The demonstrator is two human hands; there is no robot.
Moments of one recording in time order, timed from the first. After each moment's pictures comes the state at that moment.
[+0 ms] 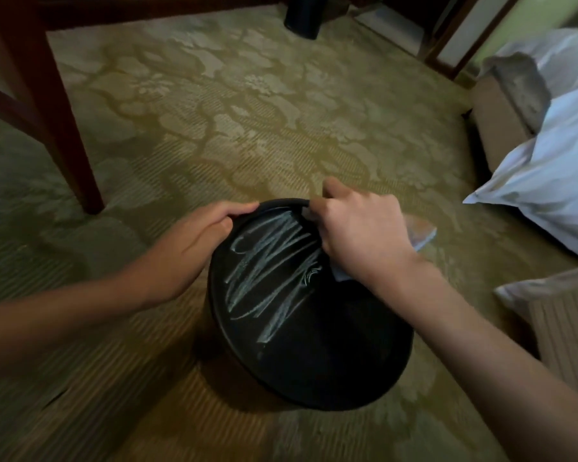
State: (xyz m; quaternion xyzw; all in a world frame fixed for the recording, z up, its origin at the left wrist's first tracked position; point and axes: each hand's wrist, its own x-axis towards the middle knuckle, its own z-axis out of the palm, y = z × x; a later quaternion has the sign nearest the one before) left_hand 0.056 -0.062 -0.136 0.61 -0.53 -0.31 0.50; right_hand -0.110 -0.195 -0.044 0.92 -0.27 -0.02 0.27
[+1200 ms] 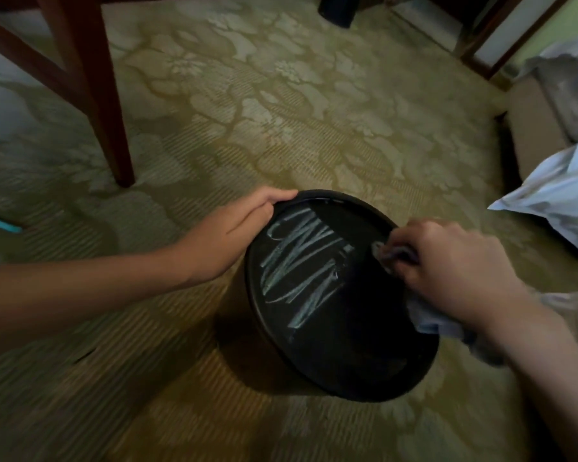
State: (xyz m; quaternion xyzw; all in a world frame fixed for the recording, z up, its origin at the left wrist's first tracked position) left_hand 0.049 -0.061 -0.138 0.60 -0.51 -0.34 0.52; right_hand -0.171 -0.183 -0.021 0.92 -0.34 -0.09 0.14
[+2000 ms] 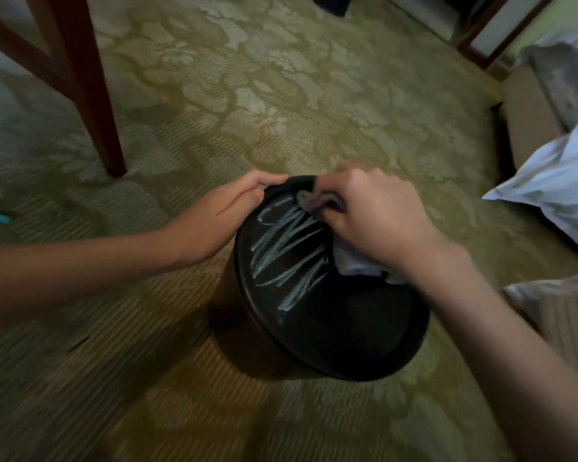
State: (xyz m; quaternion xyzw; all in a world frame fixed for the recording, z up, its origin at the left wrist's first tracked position) left_hand 0.051 -0.065 -0.141 0.59 -0.49 -0.36 0.53; right_hand -0.107 -0.178 -0.037 0.97 -0.24 0.00 0.09
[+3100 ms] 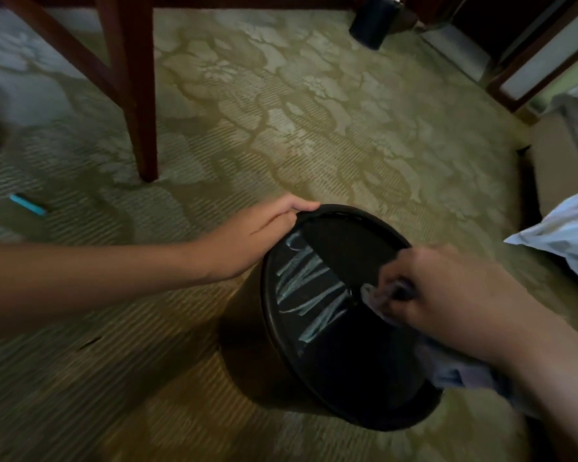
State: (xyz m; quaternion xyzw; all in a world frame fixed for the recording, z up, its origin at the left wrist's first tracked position) left_hand 0.052 -0.067 -0.139 0.58 -0.51 -0.35 0.53; right_hand -0.144 -0.165 -0.006 0.94 -0.26 -0.20 0.07
